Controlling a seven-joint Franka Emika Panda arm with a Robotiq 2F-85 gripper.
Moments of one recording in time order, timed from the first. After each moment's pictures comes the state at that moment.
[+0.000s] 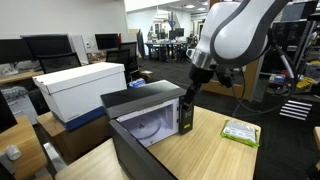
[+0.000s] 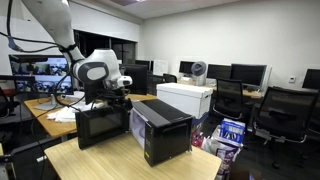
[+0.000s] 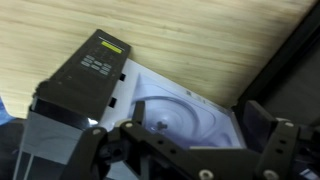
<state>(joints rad) -0.23 0.22 0.16 -2.45 0.06 2.95 -0.31</state>
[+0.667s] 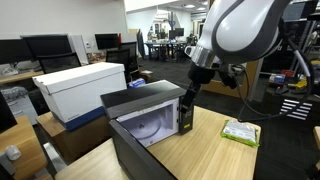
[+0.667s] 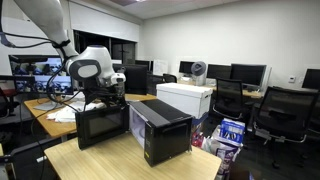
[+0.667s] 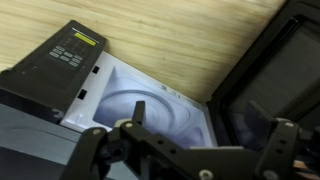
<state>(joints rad) -0.27 0.16 0.27 -2.50 0.18 2.96 -0.40</state>
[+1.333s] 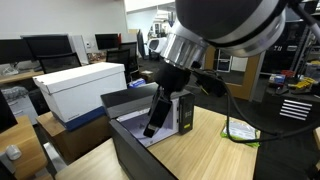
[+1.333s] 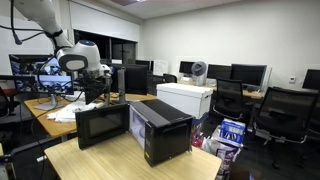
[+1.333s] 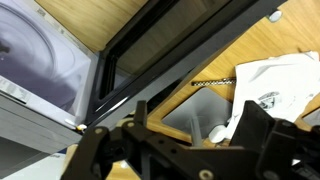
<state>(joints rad) -0.34 0.18 0.67 -2.40 0.58 2.90 -0.87</state>
